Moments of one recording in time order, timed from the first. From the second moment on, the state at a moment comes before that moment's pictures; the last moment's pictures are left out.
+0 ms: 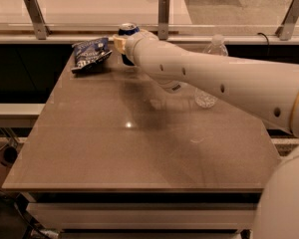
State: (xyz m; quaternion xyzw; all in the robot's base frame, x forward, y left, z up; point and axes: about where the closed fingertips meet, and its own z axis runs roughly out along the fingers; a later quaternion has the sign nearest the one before) arm 0.784 0.056 0.927 -0.17 0.73 0.12 0.66
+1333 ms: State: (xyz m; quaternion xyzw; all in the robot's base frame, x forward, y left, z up) arm 0.806 0.060 0.895 -0.14 0.73 0.12 0.66
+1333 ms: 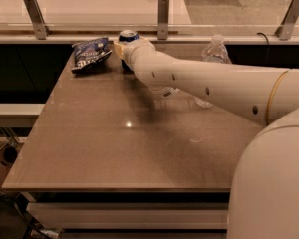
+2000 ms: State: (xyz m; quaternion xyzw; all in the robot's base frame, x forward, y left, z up) arm 0.805 0.062 0.897 -0.14 0.73 0.12 0.66
